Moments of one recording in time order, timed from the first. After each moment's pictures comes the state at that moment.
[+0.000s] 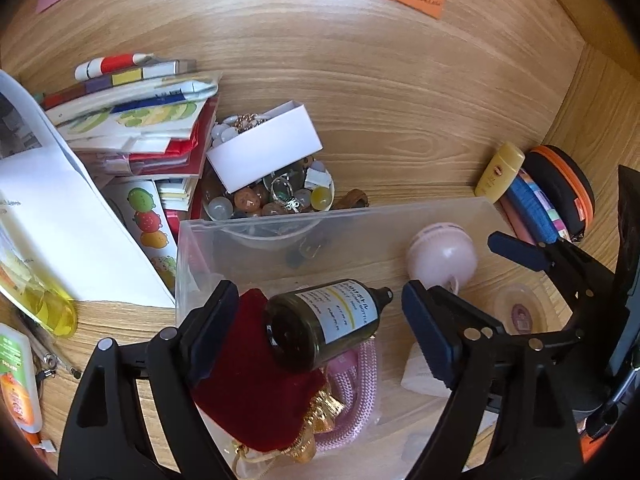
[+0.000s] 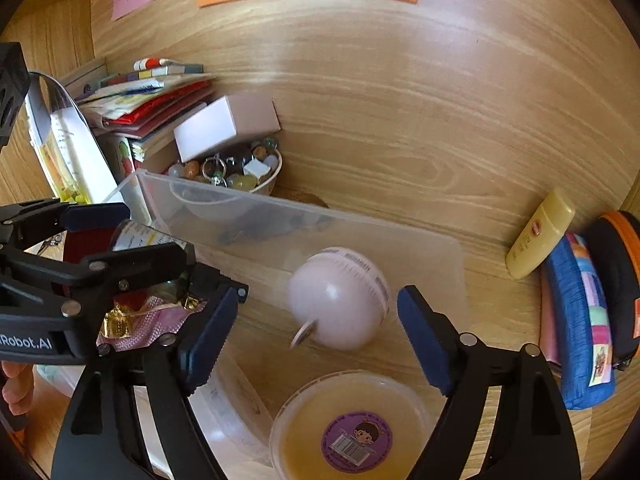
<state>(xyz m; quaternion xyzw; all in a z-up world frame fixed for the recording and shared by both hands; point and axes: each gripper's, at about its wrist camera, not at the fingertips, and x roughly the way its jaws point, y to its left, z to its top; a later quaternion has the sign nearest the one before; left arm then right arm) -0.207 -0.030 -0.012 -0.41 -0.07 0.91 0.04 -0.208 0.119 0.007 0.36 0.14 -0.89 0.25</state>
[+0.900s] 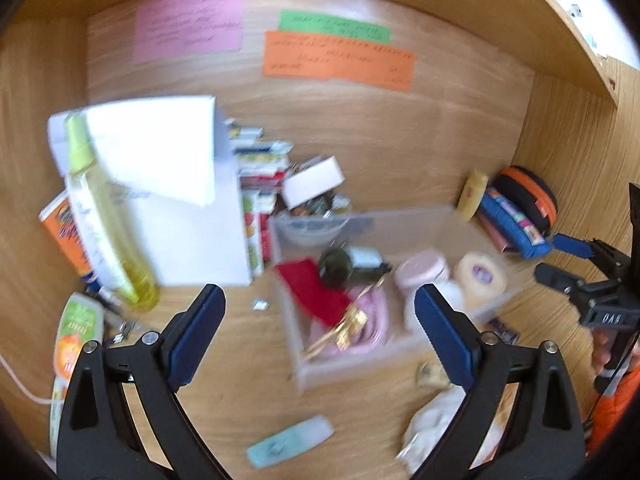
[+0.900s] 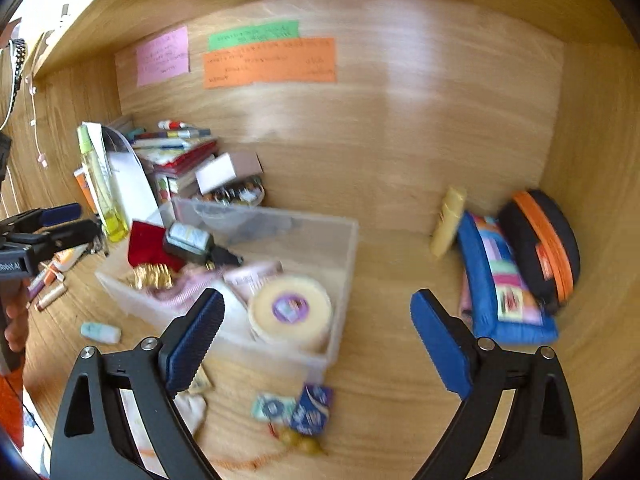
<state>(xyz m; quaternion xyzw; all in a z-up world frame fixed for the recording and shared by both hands) -0.078 -0.067 0.027 -0.31 -0.04 0.95 0.01 -0.137 0.212 0.050 0.30 0.09 -0.92 0.24</state>
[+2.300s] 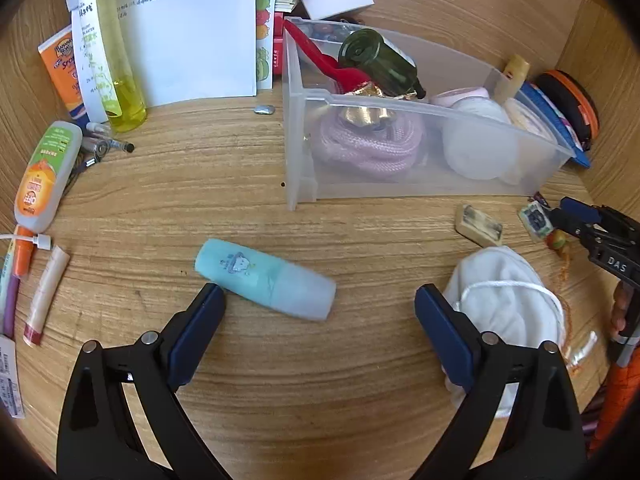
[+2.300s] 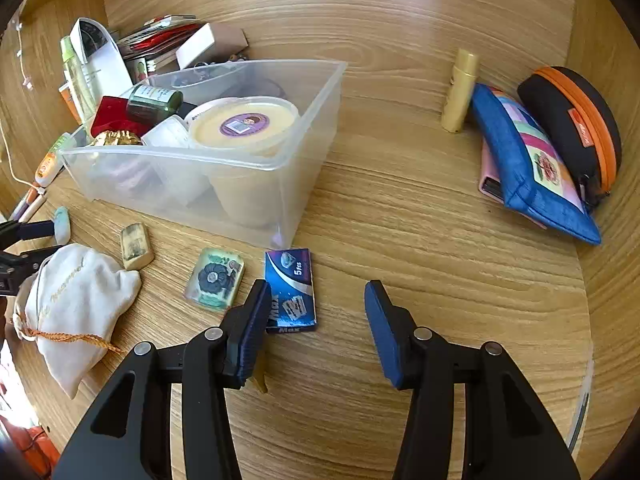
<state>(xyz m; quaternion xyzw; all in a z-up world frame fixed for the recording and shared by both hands) -0.051 -0.044 -0.074 -0.47 -0.07 0.88 -0.03 -0.148 0.243 -0.037 0.42 0.13 -0.86 0.26</state>
